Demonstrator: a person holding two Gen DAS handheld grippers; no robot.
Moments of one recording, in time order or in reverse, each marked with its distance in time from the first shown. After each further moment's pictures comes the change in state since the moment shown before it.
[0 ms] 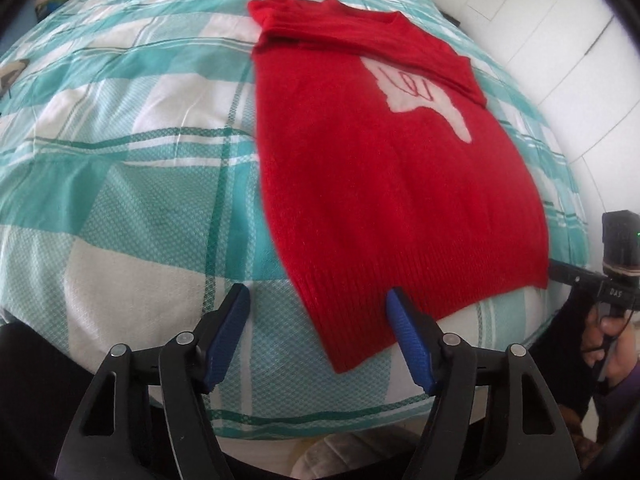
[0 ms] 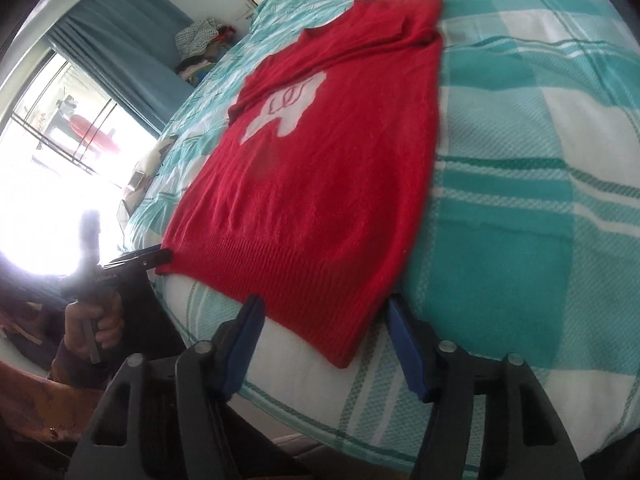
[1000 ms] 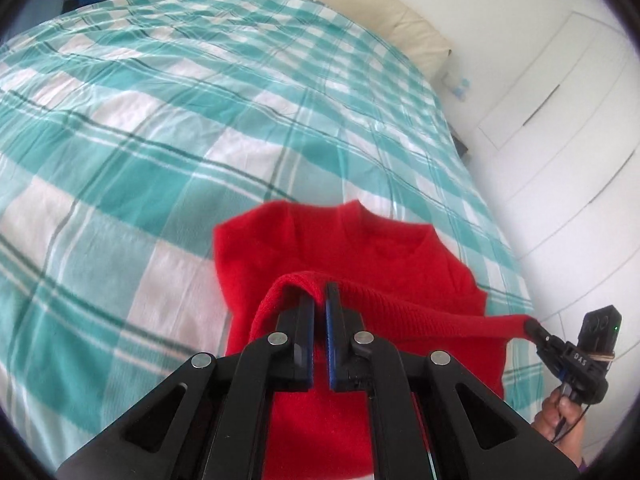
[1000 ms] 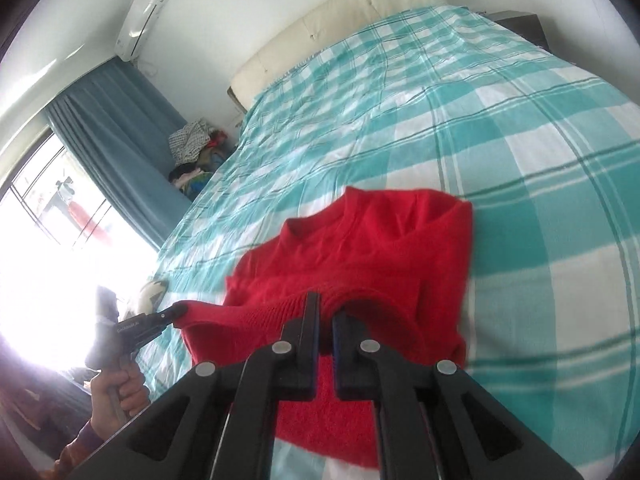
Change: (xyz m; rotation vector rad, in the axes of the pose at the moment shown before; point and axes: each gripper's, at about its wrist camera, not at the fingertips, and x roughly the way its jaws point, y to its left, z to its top) left arm 0.040 0.038 0.282 -0.214 -0.298 -0.129; right arm -0.002 -0.012 0.270 0.048 -0.392 -0.035
